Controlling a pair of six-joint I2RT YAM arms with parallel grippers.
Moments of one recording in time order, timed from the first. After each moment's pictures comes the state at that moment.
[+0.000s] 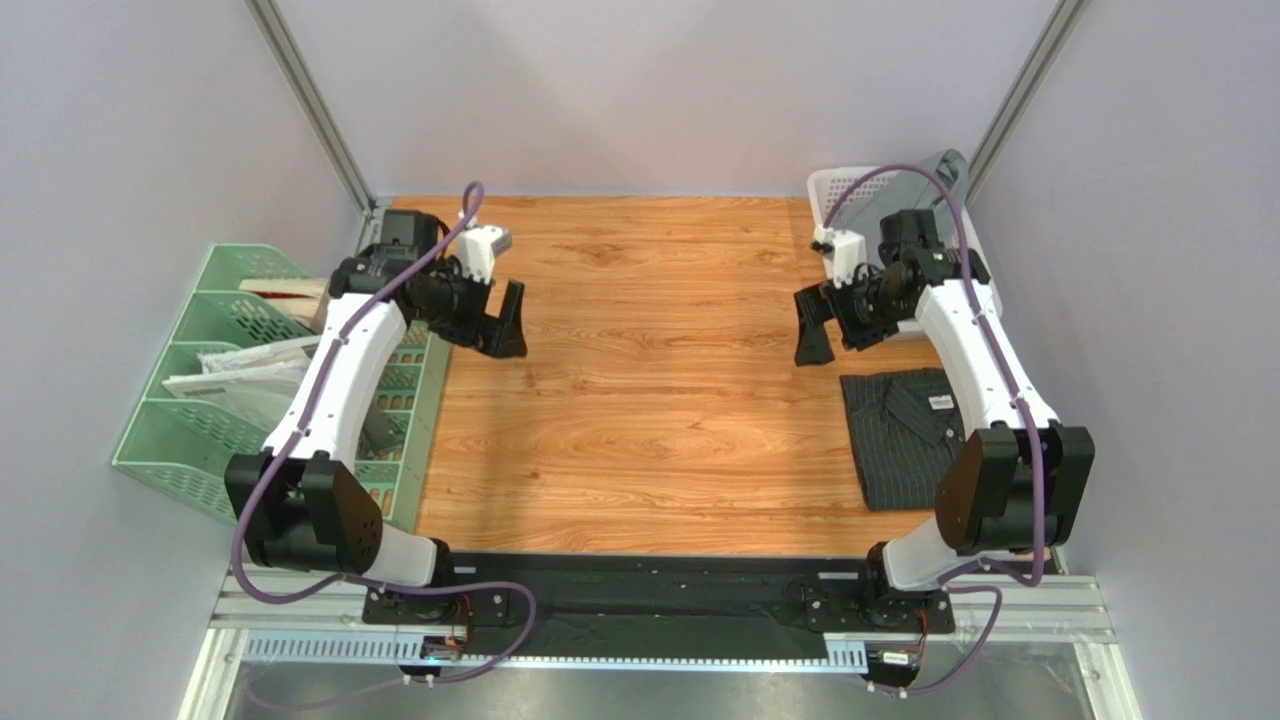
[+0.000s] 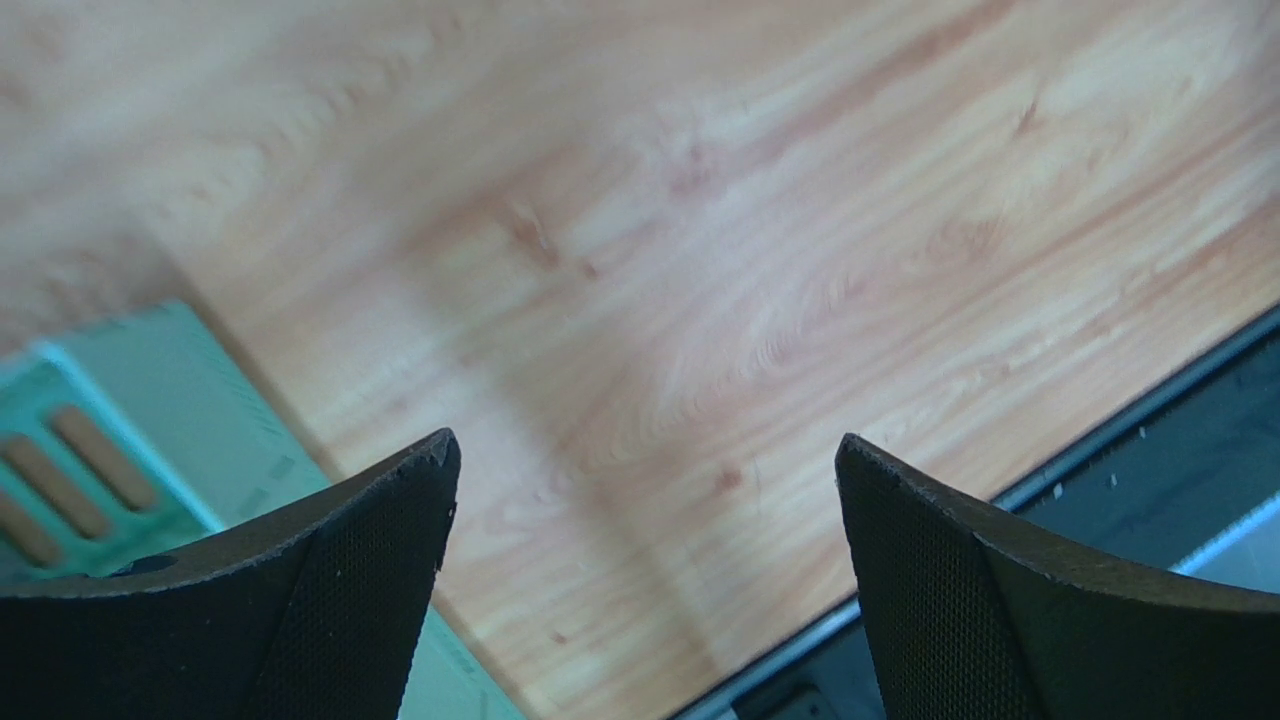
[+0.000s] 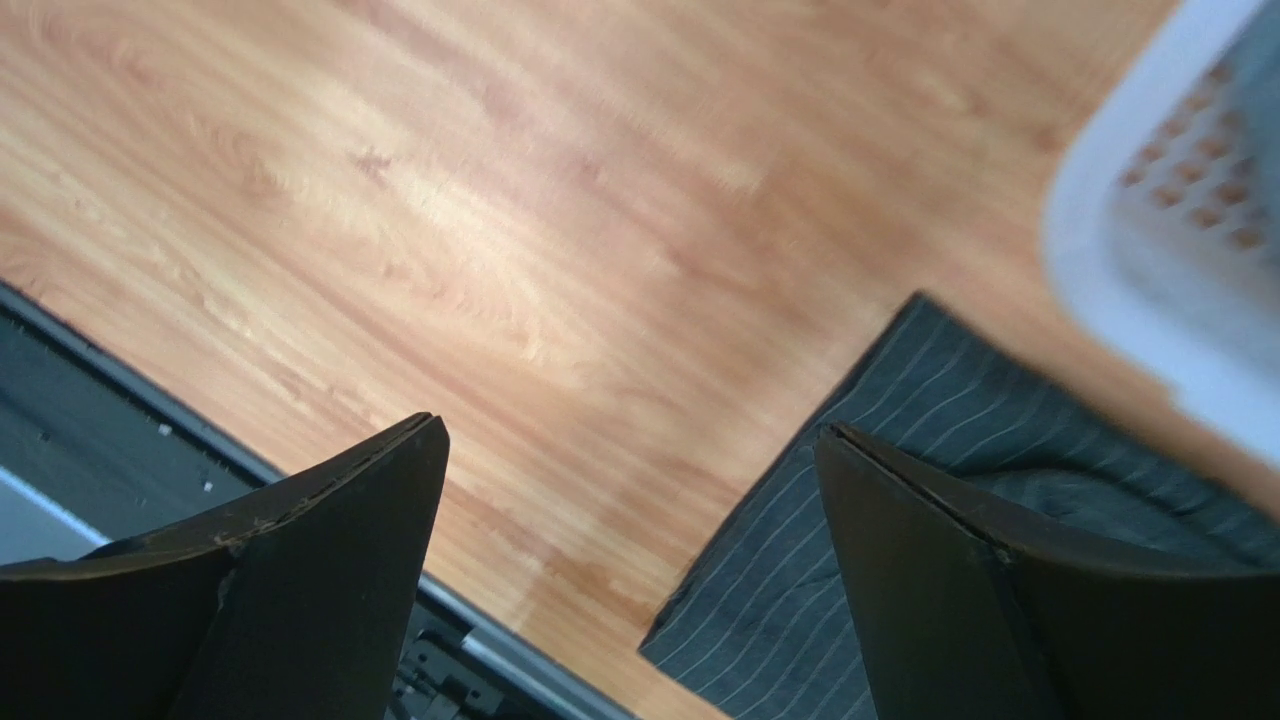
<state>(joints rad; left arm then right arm) -0.06 1.43 1.33 -0.98 0.46 0.26 0.03 1.52 1.38 -1.04 -0.45 -0.37</state>
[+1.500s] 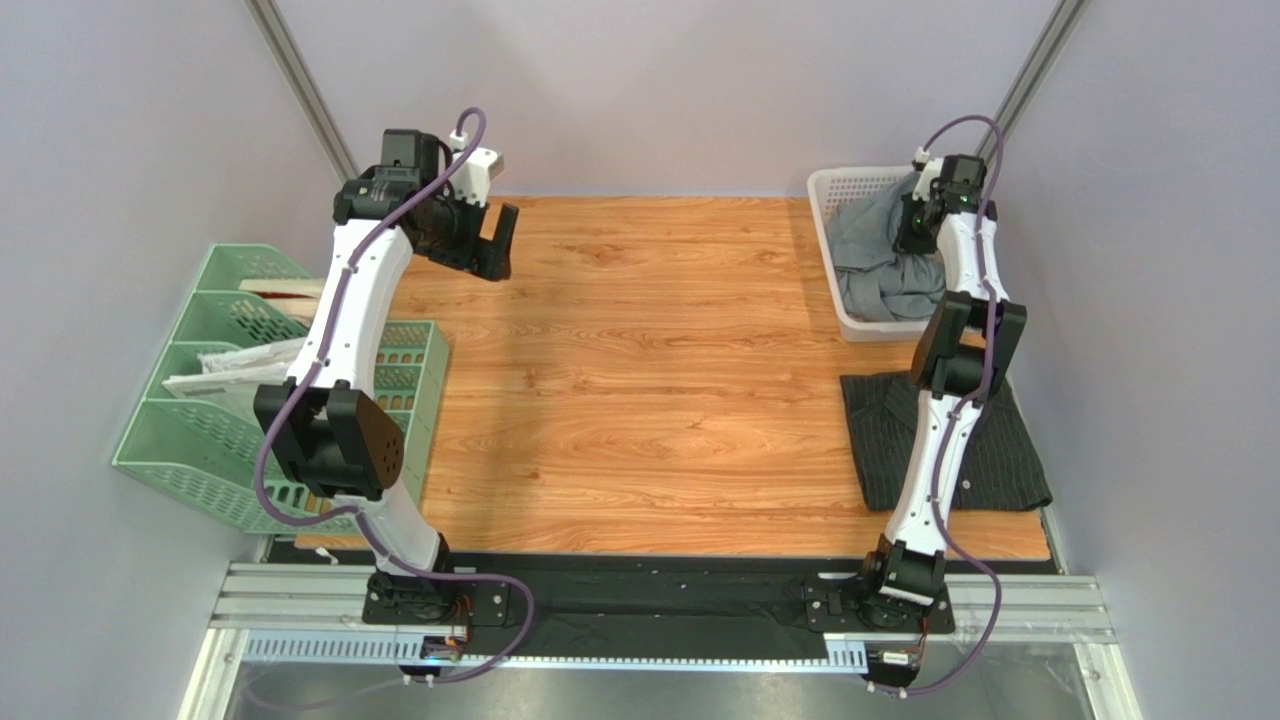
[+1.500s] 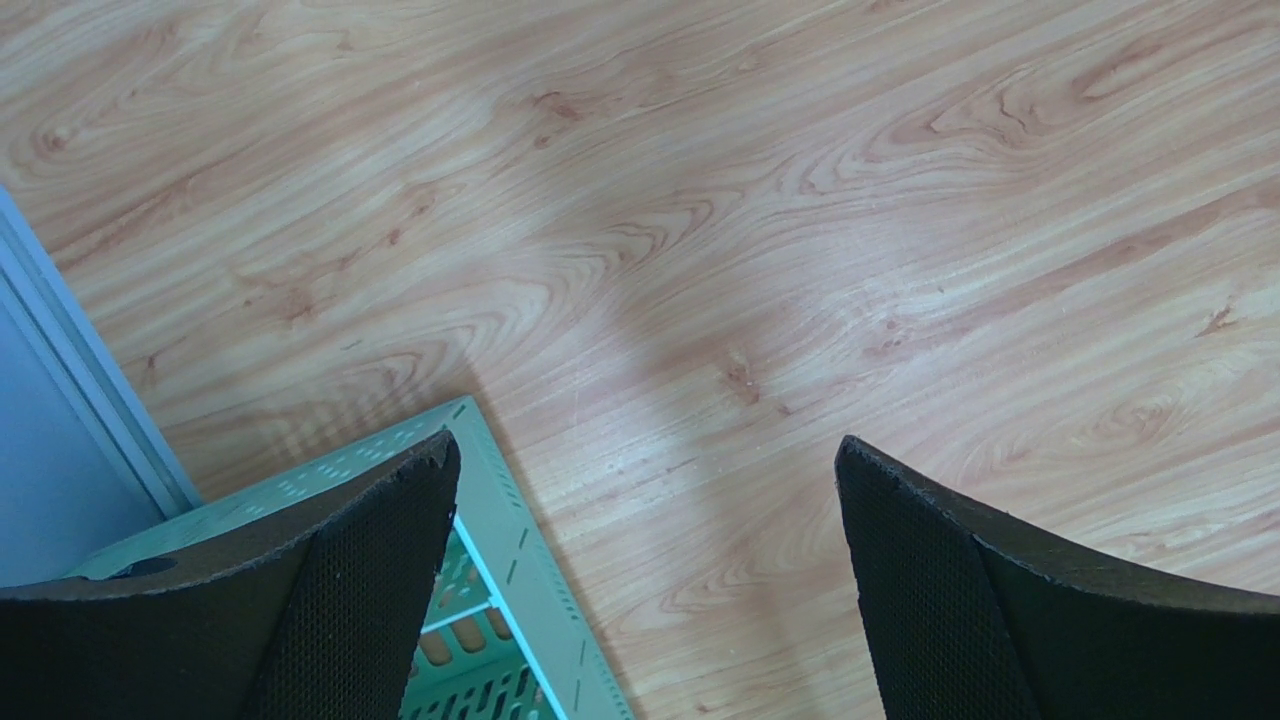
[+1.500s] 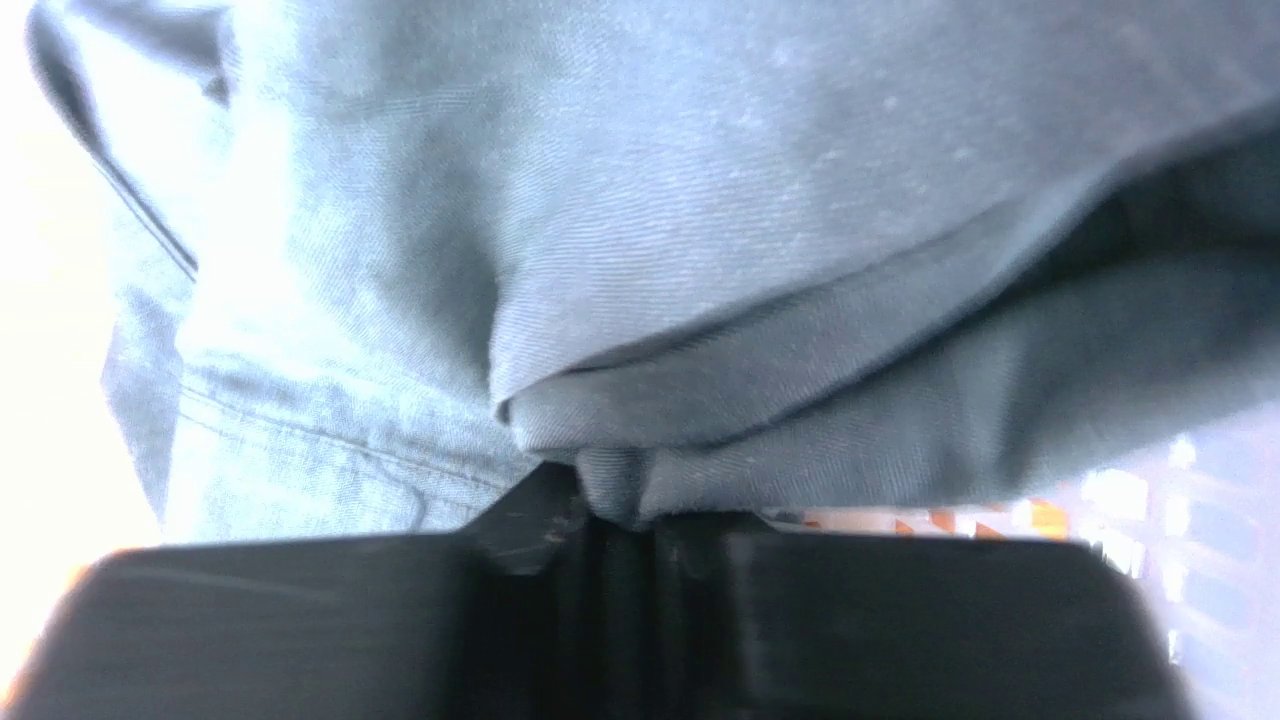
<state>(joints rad) -0.06 1.72 1.84 -1.04 0.25 0.26 -0.26 2.57 2.39 -0.68 -0.15 -0.15</state>
